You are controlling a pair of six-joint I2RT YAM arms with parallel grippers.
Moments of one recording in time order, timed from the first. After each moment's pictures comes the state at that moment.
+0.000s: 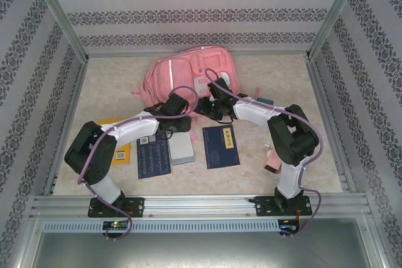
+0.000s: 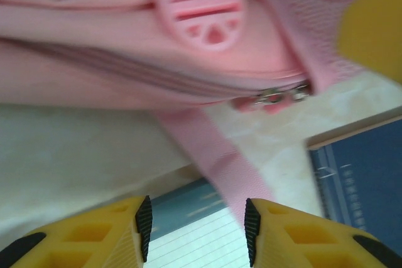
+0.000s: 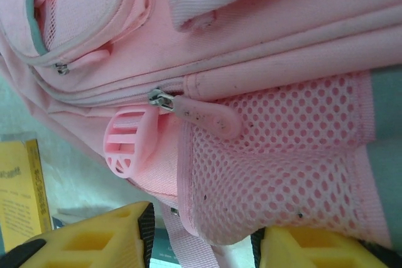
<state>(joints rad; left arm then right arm) -0.61 1.67 1.03 -0.37 -0.05 -0.50 0.55 1.87 1.21 -0.24 -0.28 0.87</state>
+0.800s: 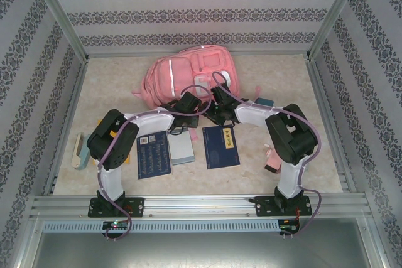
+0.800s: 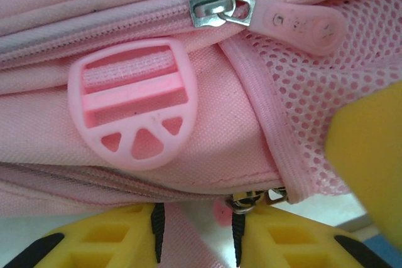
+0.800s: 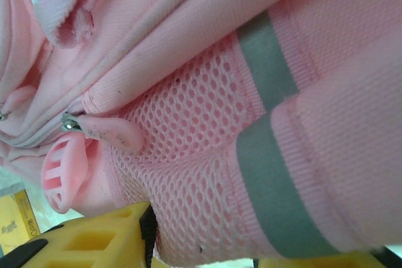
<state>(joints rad) -0.63 1.90 1.18 -0.30 -0.14 -0.48 0.54 1.89 1.13 -0.16 -0.22 1.05</state>
